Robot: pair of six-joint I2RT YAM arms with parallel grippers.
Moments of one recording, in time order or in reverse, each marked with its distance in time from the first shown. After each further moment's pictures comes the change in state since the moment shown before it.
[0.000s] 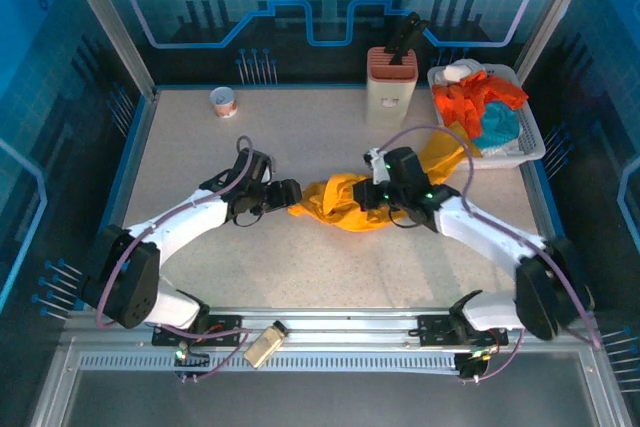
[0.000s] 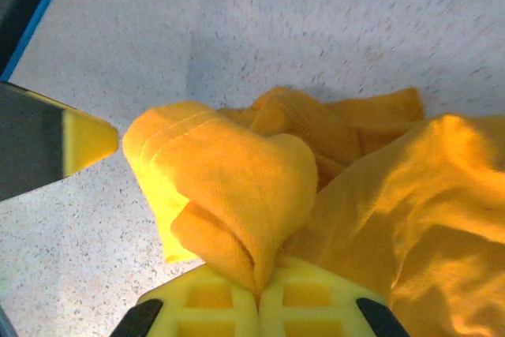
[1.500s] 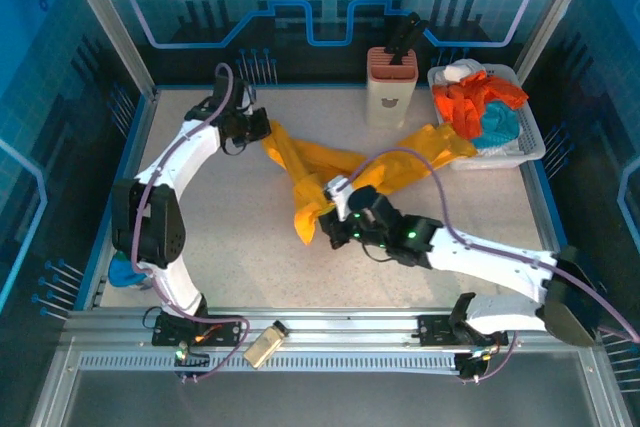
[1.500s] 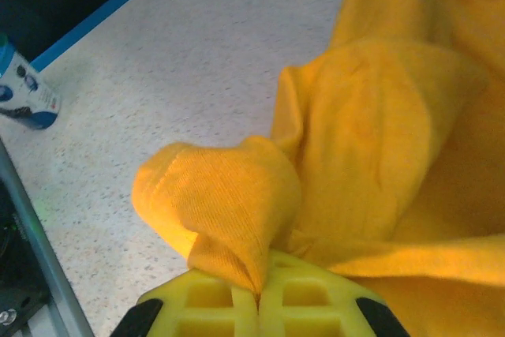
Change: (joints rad) left arm 0.259 0.364 0.679 -0.255 0.007 0.211; right arm 0.471 -0.016 0.018 0.089 0.311 -0.024
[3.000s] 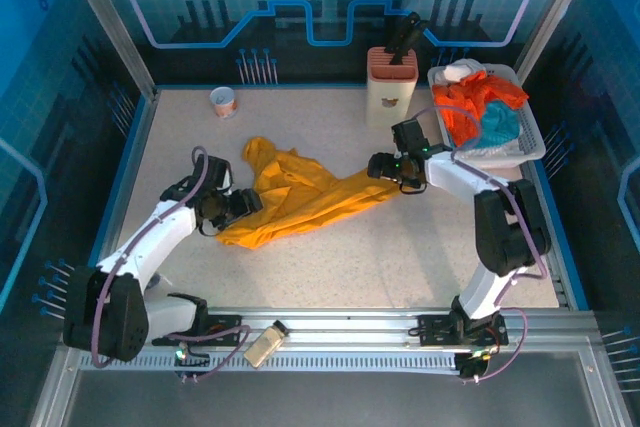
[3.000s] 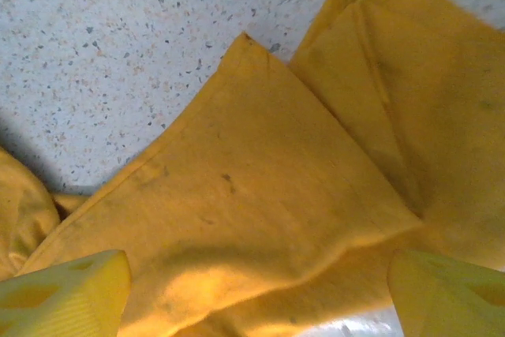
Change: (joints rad) left arm -0.019 -0.572 -0.745 -0.052 0.014 -0.164; right arm -0.702 0.480 0.324 -0.342 -0.119 0.172
